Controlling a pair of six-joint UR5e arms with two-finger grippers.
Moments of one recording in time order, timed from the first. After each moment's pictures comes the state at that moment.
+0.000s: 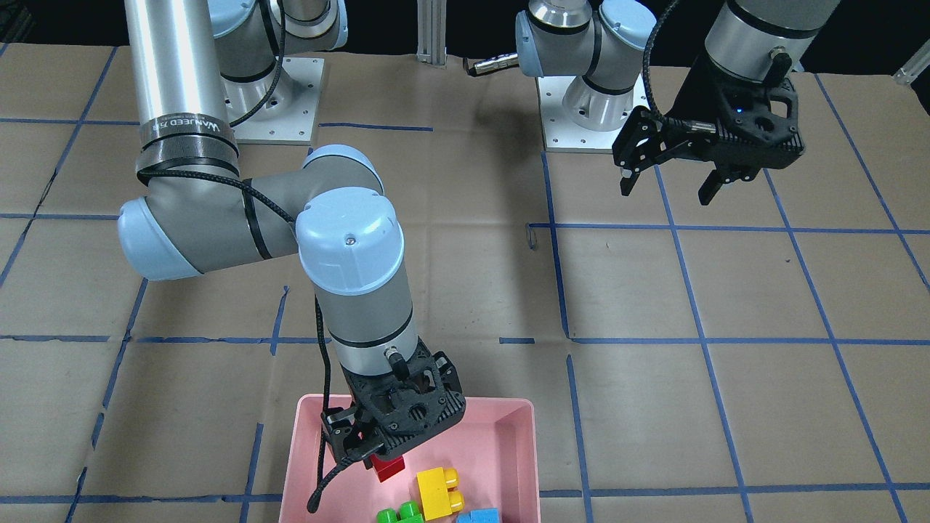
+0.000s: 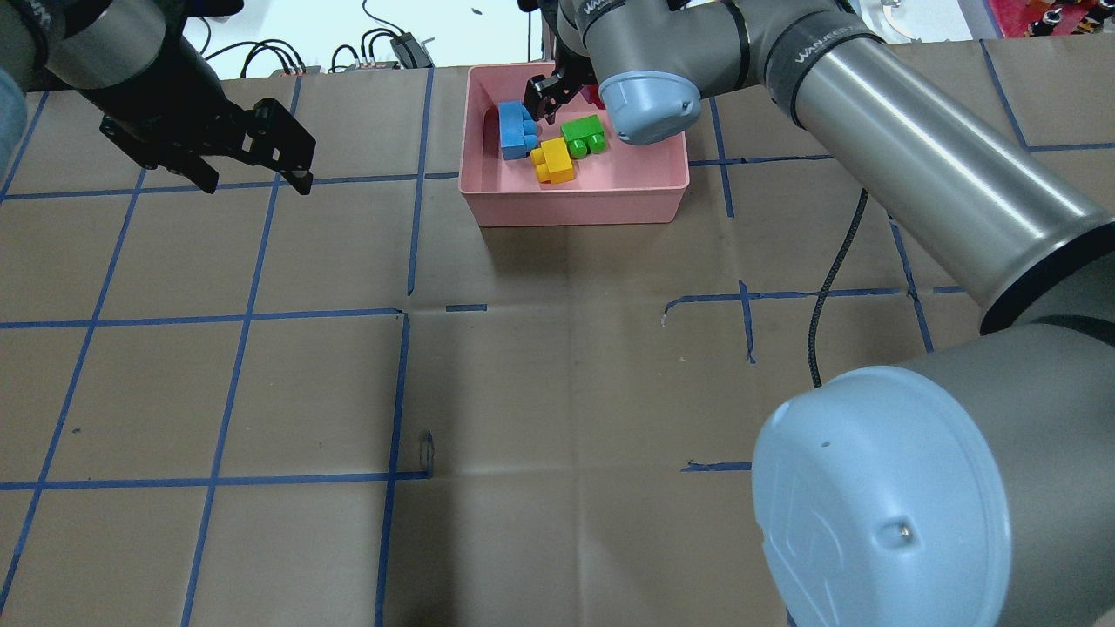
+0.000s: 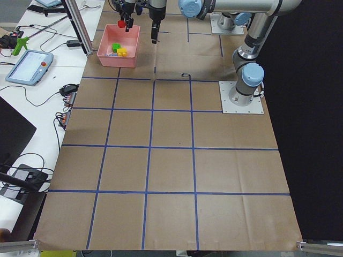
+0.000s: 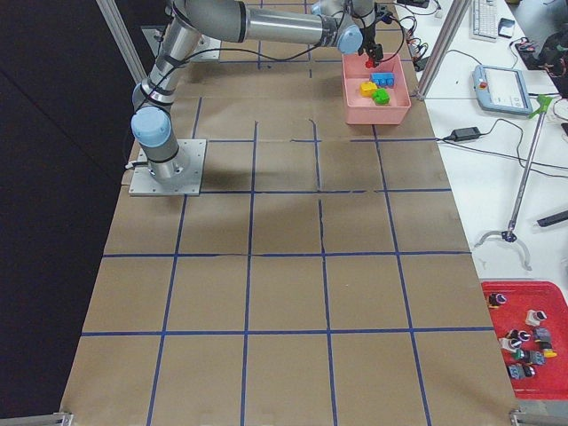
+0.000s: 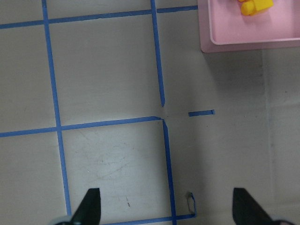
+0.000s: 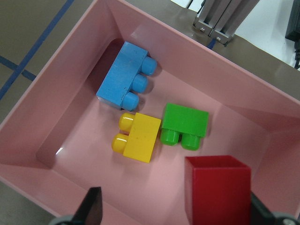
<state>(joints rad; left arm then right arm) -1.49 -1.54 -1.58 -1.52 1.52 0.15 1.85 -0.94 1.19 -2.19 -1.56 -0.25</state>
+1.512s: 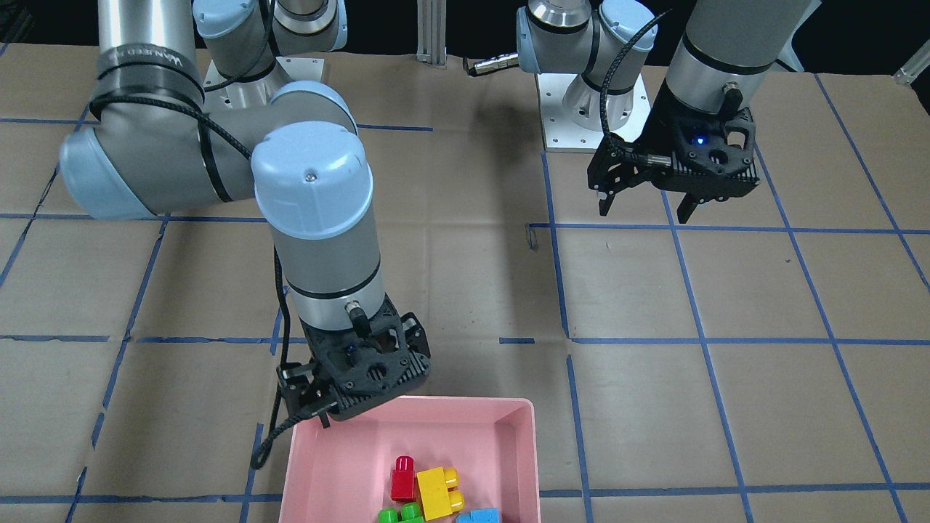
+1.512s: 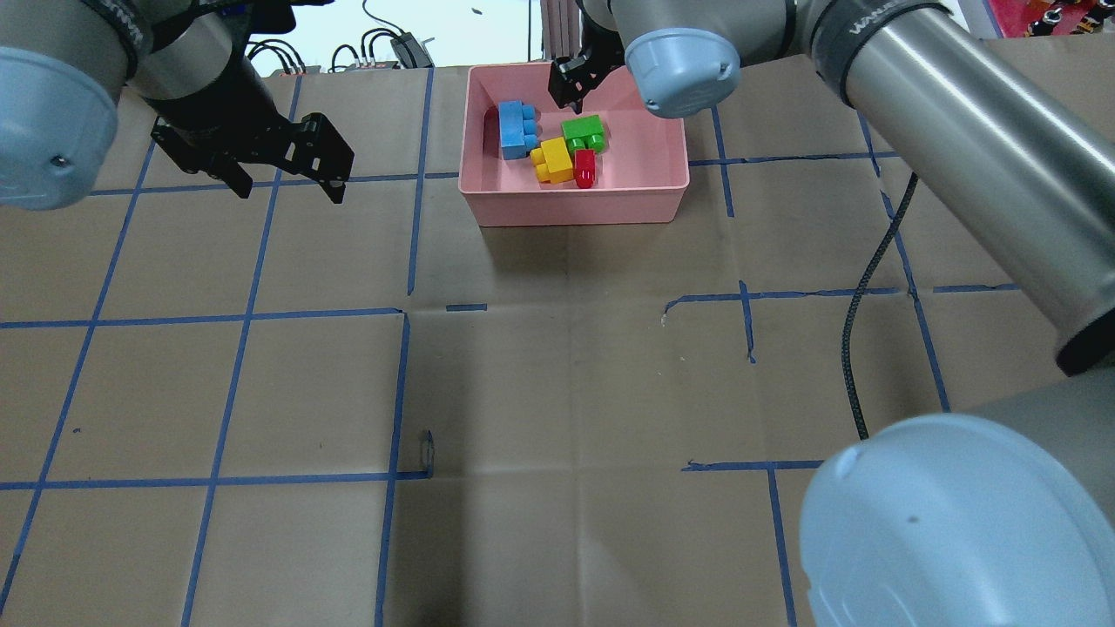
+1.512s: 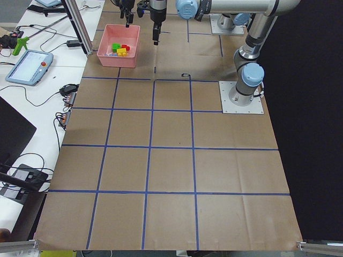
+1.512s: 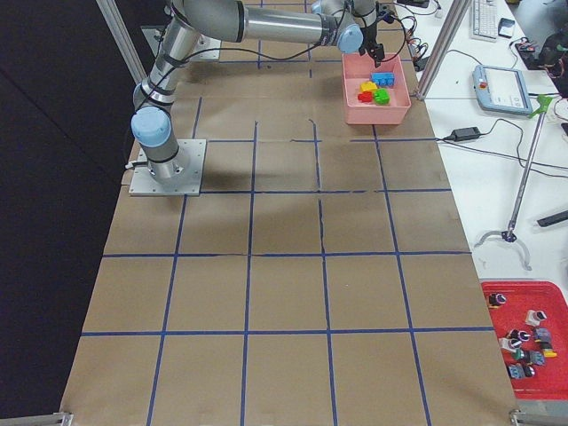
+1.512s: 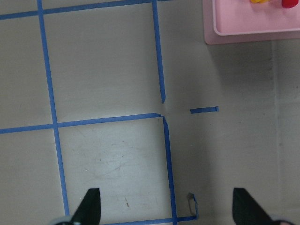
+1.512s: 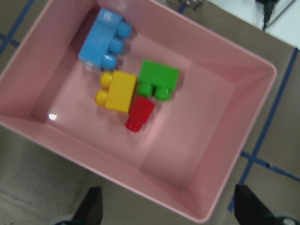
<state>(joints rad) -1.56 -1.59 -1.57 -1.46 1.58 0.13 1.81 -1.07 1.21 -1.95 -1.61 -0.22</state>
